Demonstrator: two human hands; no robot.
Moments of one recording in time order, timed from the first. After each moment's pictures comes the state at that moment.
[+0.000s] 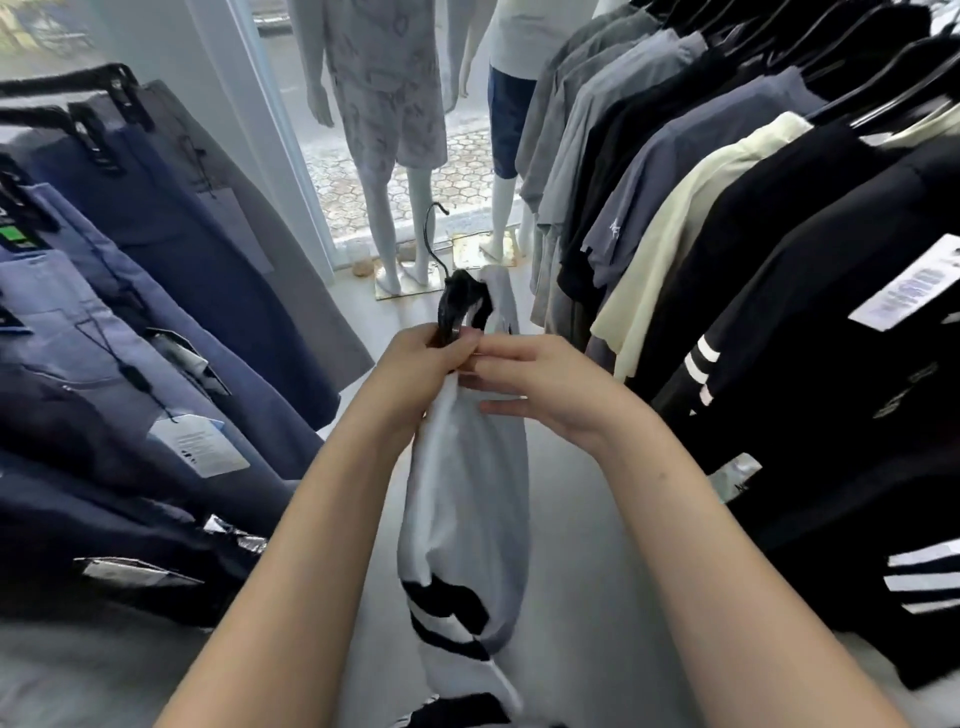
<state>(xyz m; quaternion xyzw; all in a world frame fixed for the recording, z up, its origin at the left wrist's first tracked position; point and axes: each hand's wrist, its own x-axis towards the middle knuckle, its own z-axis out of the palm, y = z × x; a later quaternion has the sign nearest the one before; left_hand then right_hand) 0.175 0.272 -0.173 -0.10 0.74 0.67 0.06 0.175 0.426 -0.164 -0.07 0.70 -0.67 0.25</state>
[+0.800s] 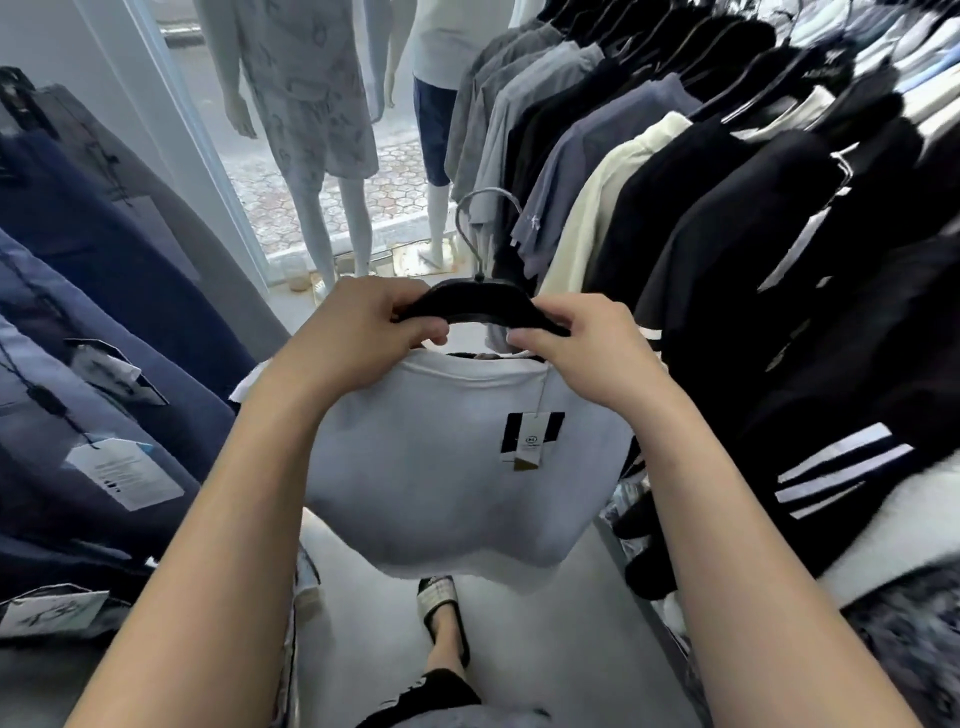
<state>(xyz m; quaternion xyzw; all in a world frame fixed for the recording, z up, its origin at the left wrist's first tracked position) 0.186 0.277 -0.120 0.14 0.93 0.34 -0.01 0.208 0.495 -0.140 -0.04 0.90 -0.43 -0.02</state>
